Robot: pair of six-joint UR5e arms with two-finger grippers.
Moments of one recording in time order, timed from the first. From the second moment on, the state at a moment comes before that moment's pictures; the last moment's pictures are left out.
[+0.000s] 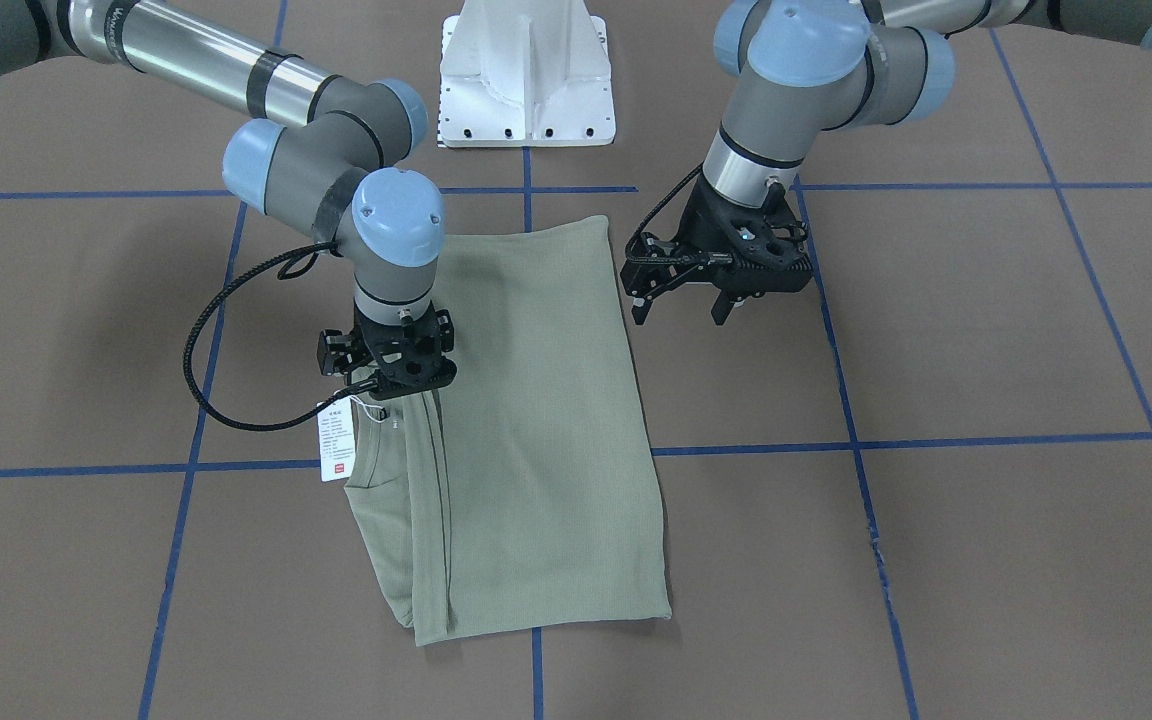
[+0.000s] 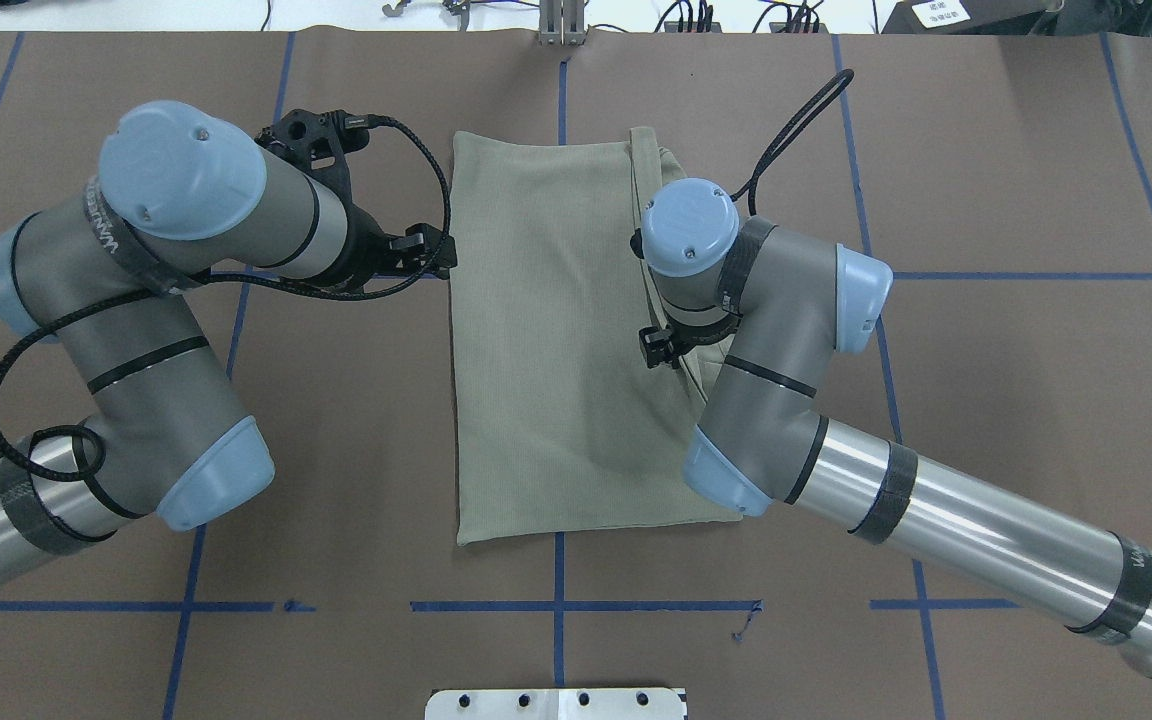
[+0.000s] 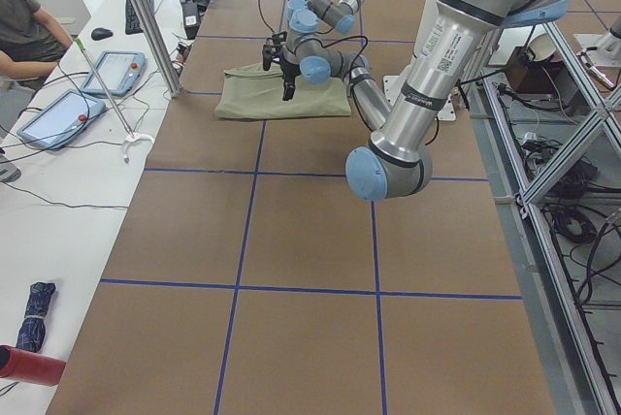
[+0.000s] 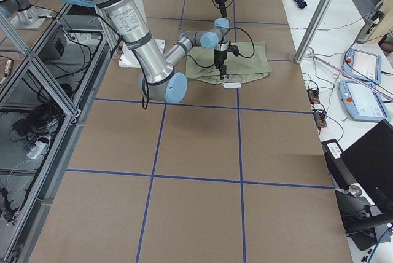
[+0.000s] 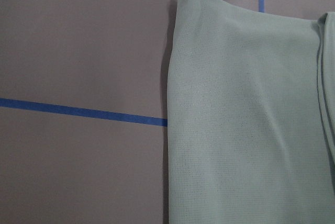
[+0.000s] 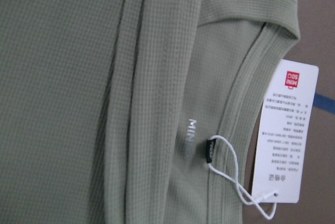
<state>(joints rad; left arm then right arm) -0.68 -2.11 -1.81 -1.79 -1.87 -1.29 0.58 -0.87 1.47 -1.69 1.81 0.77</state>
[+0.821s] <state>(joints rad) -0.68 -2.11 -1.82 -1.79 -1.87 -1.30 0.69 -0.98 1.53 -1.63 1.92 0.68</state>
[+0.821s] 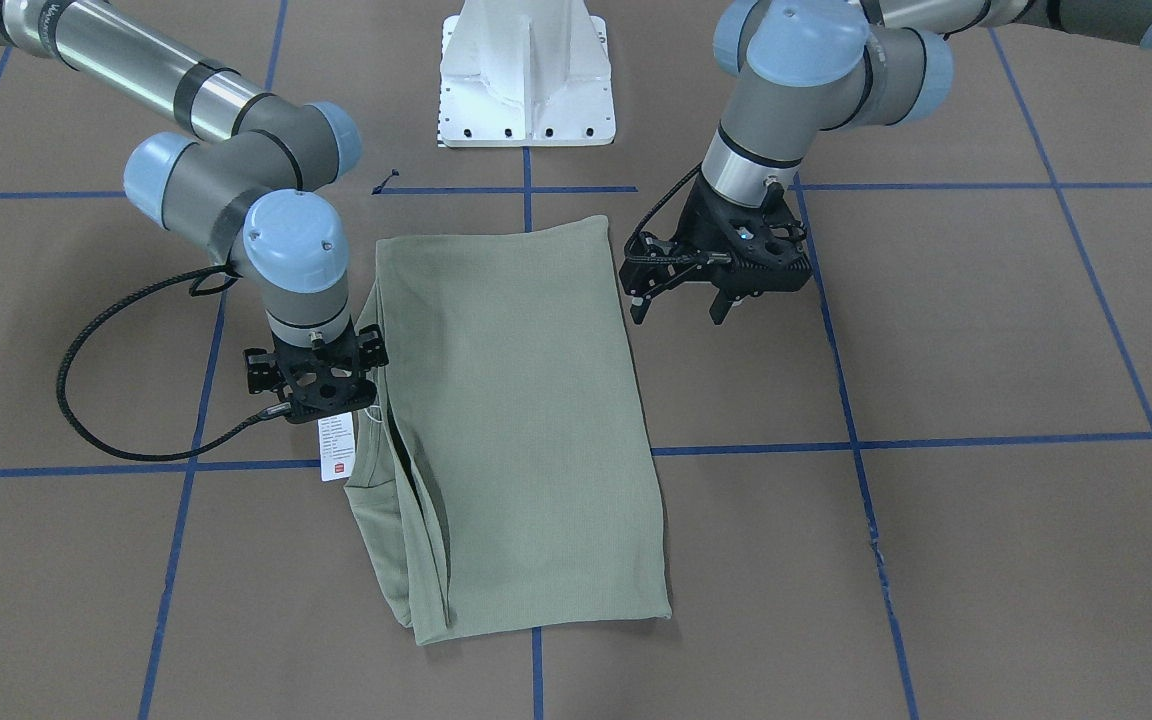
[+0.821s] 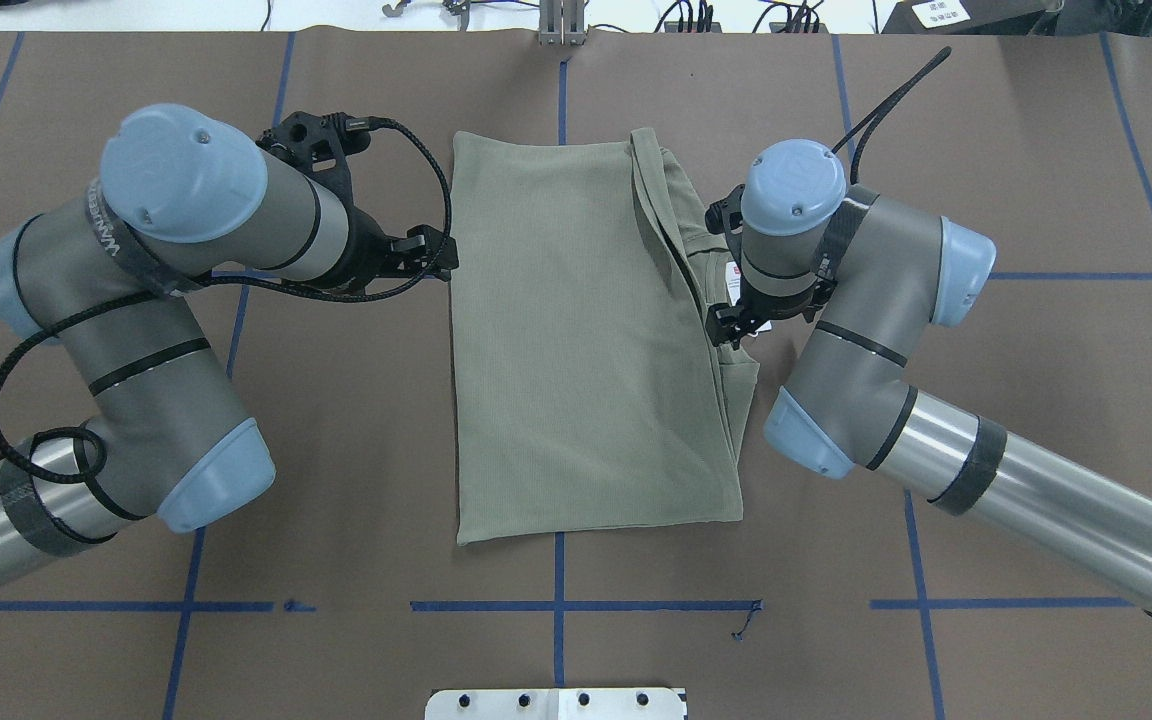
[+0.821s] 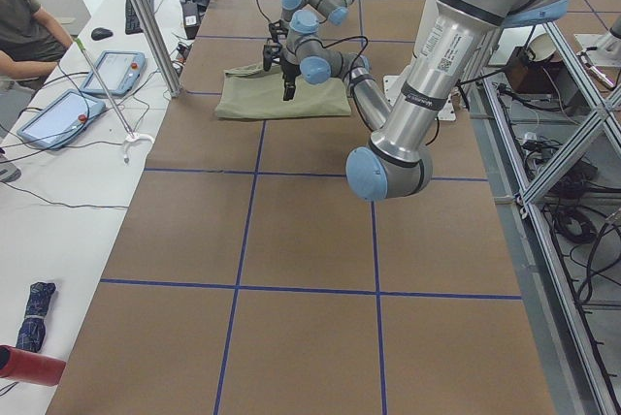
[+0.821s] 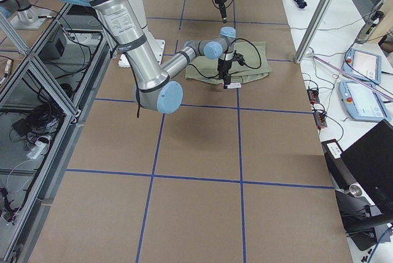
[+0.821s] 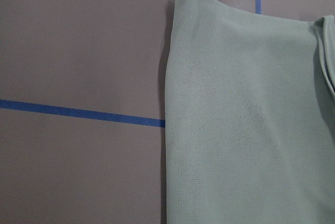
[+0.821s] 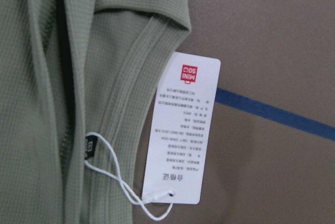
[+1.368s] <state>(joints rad) -0.68 -2.11 -1.83 -1.79 -1.86 -1.30 0.73 -0.76 1.28 -1.57 1.95 0.68</state>
